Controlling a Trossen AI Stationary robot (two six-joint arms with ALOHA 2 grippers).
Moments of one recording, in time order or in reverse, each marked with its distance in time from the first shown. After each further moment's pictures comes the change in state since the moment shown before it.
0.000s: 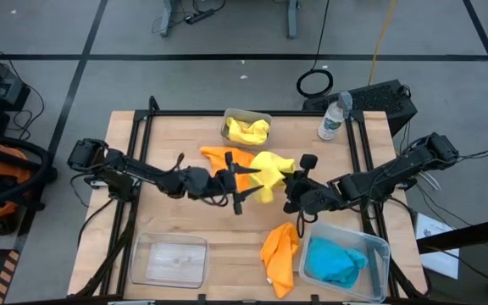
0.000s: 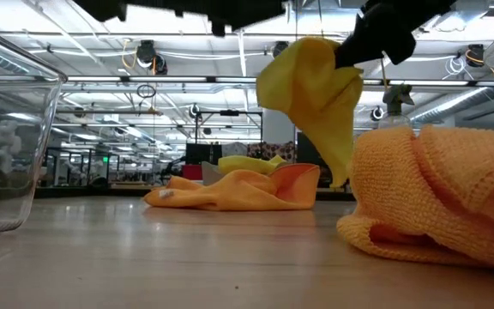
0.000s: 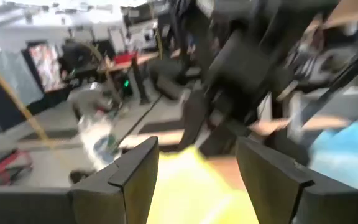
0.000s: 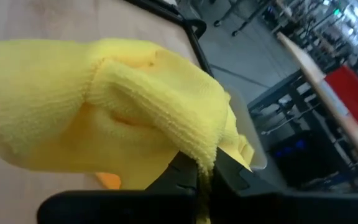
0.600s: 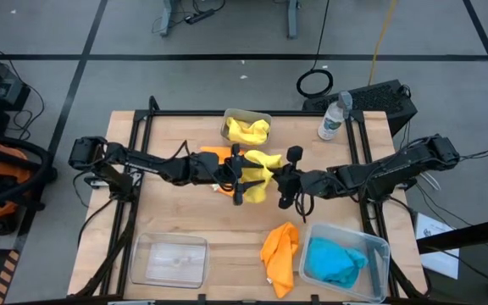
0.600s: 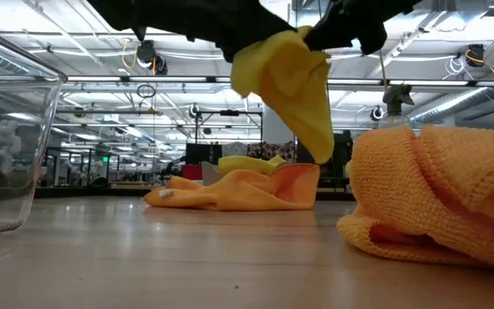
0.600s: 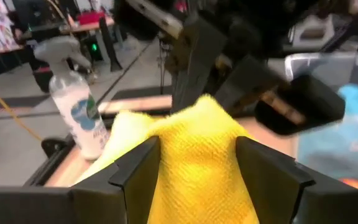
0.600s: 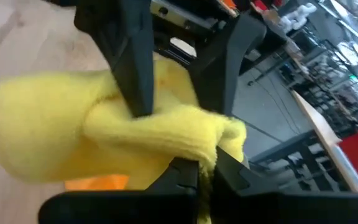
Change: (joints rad) left arm 0.152 -0.001 0.039 -0.221 0.253 -0.091; right arm -0.124 0.000 0.000 0.288 -0.260 -0.388
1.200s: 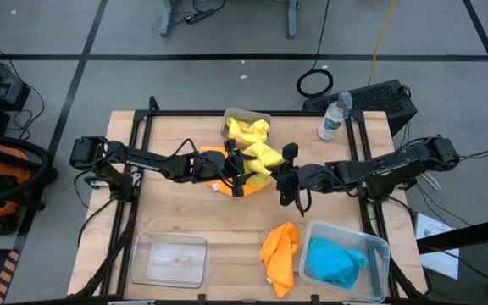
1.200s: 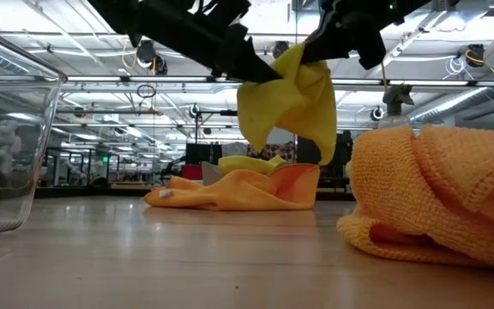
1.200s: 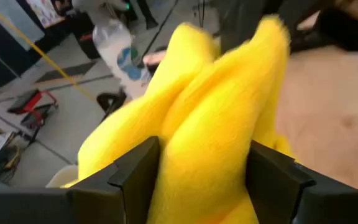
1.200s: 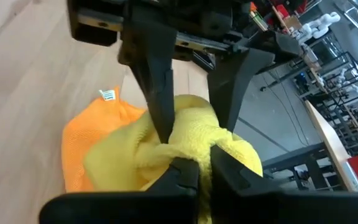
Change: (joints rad) left arm 0.035 0.004 0.000 -0.179 -0.175 0.129; right arm -0.065 0.001 0.000 -0.025 -0.124 -0.101
